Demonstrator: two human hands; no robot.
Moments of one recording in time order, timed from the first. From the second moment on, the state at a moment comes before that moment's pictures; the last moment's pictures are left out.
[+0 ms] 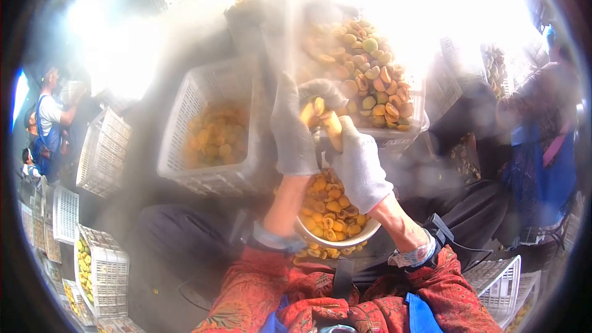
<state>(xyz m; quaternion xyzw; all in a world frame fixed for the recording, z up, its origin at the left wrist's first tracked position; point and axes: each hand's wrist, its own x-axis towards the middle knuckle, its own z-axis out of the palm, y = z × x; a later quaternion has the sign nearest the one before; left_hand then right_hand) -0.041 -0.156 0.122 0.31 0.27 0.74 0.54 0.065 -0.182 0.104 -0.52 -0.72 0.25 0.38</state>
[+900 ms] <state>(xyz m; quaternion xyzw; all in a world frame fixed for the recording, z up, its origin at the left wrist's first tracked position) -0.040 -0.157 0.123 0.34 0.37 0.66 0.57 0.100 -0.177 0.133 -0.47 -0.74 0.42 0.23</state>
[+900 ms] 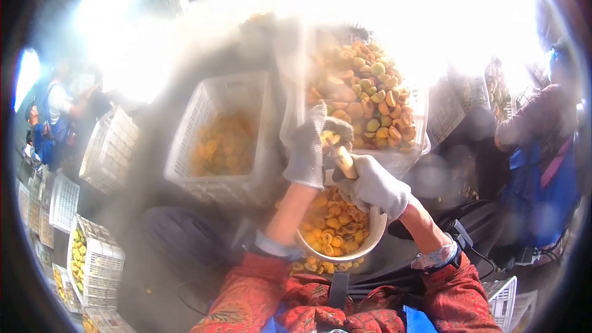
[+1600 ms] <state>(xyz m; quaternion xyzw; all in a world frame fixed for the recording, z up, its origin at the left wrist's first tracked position) -0.028 -0.184 0.125 0.56 0.34 0.56 0.50 0.144 -0.196 0.136 -0.39 -0.68 0.62 0.10</state>
